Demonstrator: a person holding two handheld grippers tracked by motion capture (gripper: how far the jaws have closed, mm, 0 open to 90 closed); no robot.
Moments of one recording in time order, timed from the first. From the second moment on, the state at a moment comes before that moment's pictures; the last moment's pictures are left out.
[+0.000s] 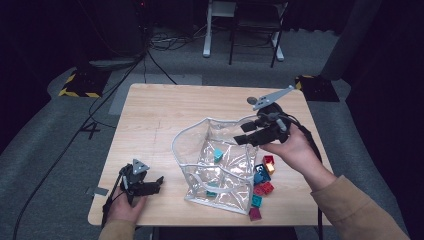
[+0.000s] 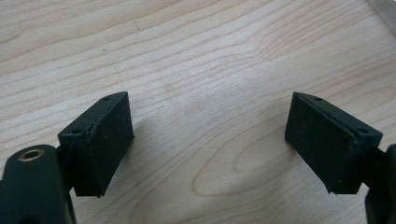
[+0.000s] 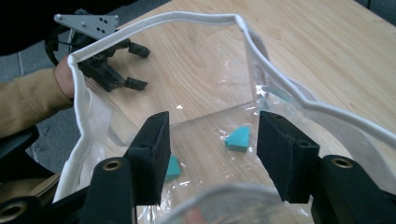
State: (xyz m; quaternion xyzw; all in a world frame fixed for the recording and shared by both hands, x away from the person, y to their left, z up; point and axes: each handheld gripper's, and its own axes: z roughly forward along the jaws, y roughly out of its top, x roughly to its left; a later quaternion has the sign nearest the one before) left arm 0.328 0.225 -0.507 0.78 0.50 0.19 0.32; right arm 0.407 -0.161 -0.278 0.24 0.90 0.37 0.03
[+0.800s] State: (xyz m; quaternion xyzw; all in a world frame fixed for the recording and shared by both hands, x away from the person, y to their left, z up) left arm 0.328 0.225 -0.507 0.78 0.50 0.19 0.32; right arm 0.380 -0.263 -0.284 0.31 0.85 0.41 0.09
